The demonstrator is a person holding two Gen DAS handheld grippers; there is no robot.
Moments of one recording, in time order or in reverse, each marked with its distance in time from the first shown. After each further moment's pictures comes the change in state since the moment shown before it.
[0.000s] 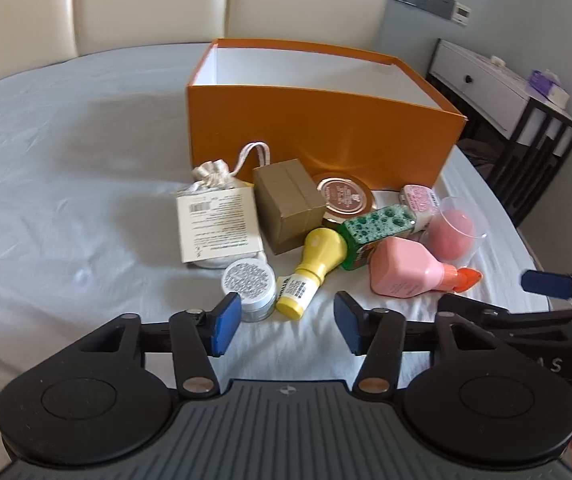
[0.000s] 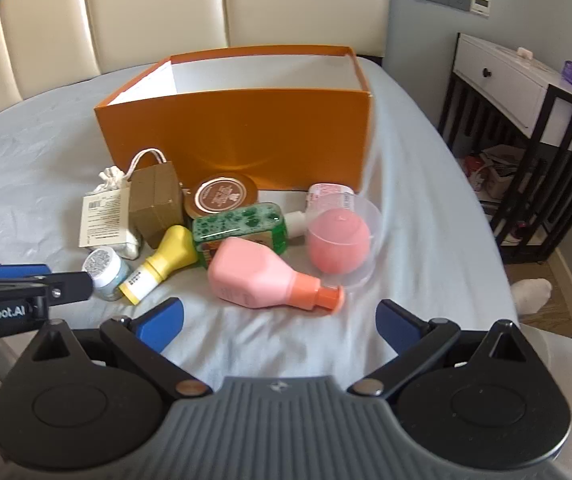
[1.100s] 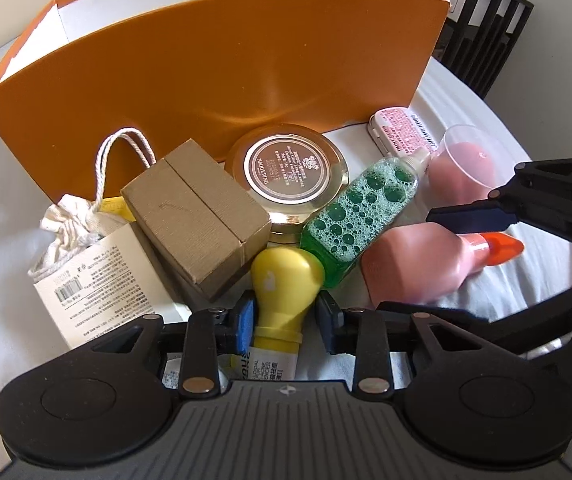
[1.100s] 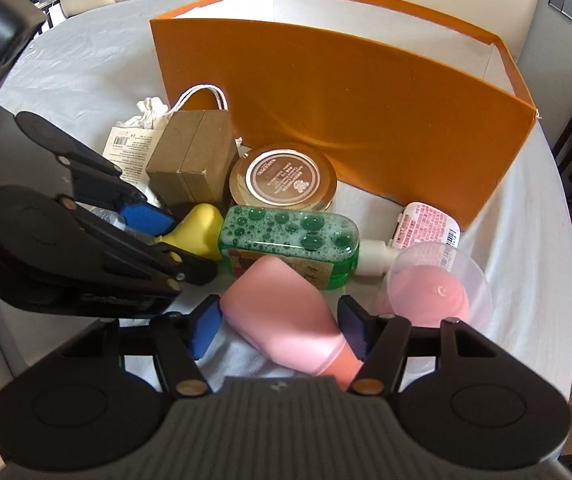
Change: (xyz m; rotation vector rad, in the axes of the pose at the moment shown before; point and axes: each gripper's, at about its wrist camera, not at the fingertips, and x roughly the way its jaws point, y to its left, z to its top) left arm 0.113 -0.020 0.045 0.298 0.270 -0.124; right arm 0.091 0.014 0.034 -0.319 0.147 0.193
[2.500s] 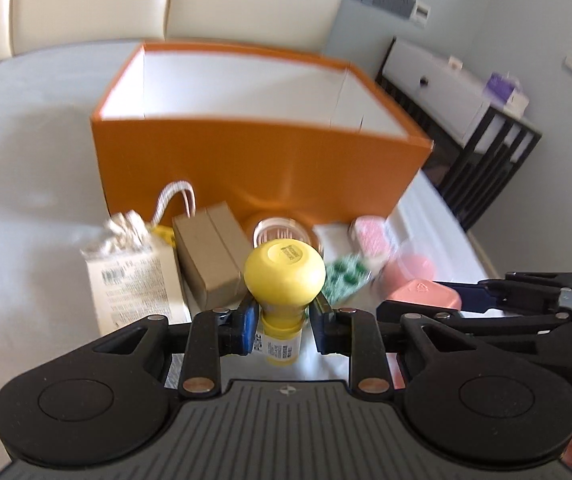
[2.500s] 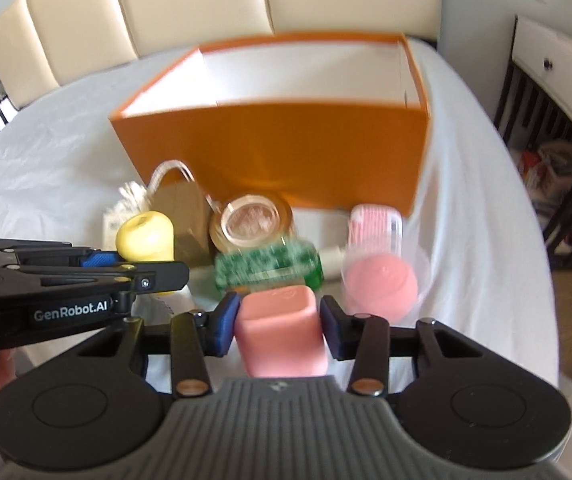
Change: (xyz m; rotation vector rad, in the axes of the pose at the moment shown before) left arm -0.090 0.005 -0.019 -0.278 -0.285 -0.041; right arm -0.076 -0.017 0.003 0.272 -0.120 -0.025
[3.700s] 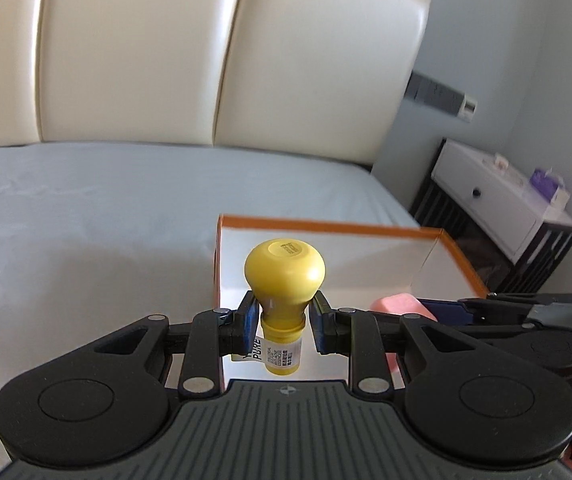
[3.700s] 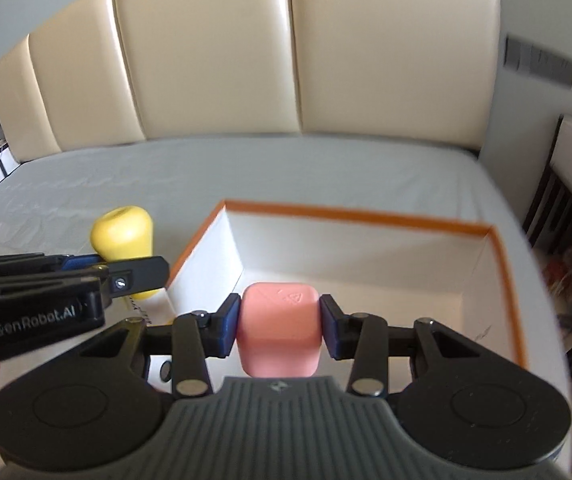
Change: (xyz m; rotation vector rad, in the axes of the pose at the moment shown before) left arm 0.033 0.080 0.135 -0.003 -0.183 0.076; right arm 0.093 0.042 0.177 -0.016 -0.097 0.026
